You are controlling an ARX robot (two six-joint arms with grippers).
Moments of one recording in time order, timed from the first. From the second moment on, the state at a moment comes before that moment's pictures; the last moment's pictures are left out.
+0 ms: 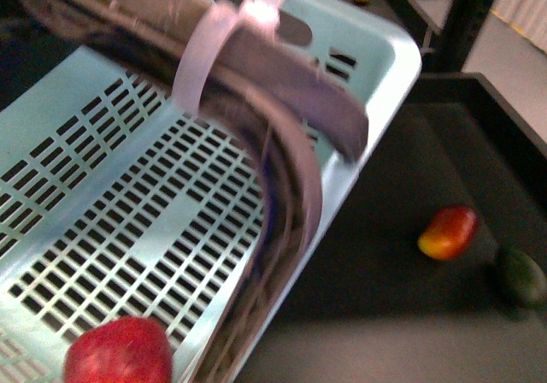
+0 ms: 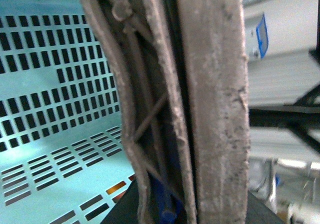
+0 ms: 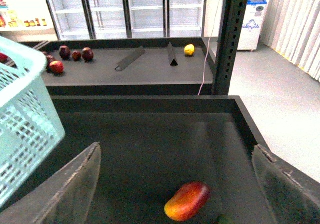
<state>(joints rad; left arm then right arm) -0.64 1.21 0.75 0.04 -0.39 -1.39 0.00 0.01 0.02 0.00 0.00 0.00</state>
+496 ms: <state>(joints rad) -0.30 1.34 0.65 0.05 -0.28 -1.56 0.00 0.01 0.02 0.00 0.00 0.00</state>
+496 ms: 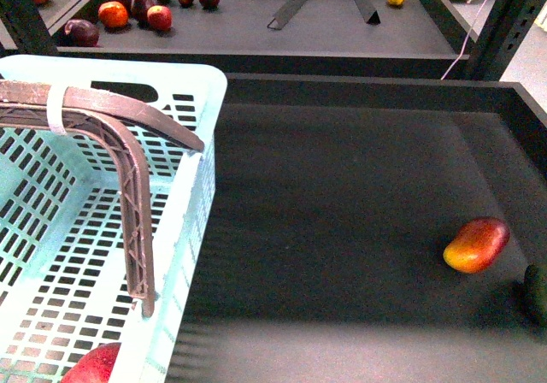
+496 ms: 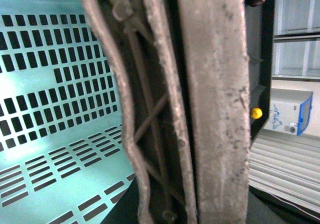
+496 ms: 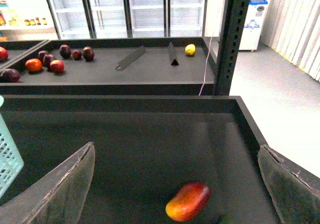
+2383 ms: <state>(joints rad) 0.00 0.81 0.09 0.71 0.00 -0.02 0.00 0.00 0.02 0.00 0.00 0.00</state>
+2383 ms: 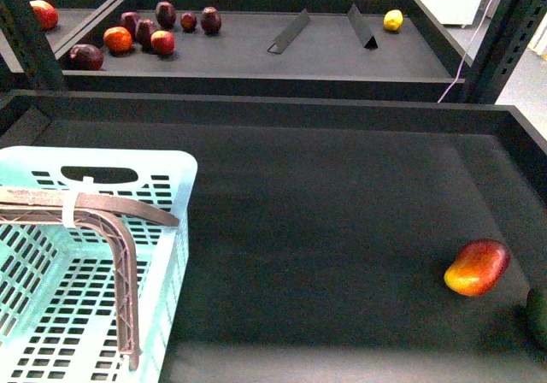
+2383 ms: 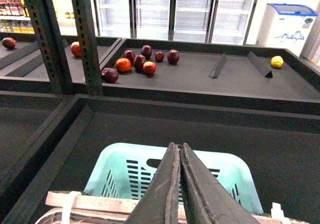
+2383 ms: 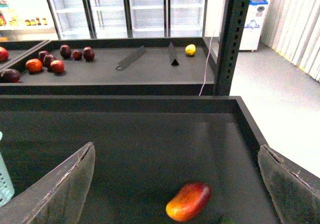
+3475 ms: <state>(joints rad) 0.00 0.19 0.02 0.19 0.00 -0.01 0.00 0.00 0.02 0.00 0.00 0.00</state>
